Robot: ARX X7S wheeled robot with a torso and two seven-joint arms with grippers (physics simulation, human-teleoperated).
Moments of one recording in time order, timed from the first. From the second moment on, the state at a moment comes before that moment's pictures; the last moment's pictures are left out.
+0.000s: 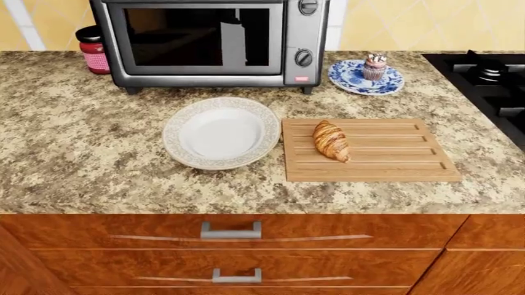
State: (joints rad) left arm -1.84 -0.84 0.40 0.49 -2.59 -0.75 -0.99; right arm 2.35 0.03 -0.03 0.88 -0.27 1.11 -0.36
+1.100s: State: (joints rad) left arm -1.62 -0.80 0.34 0.49 -2.25 -0.76 -0.82; right arm 1.53 0.72 0.20 -0.23 2.08 1.40 1.32
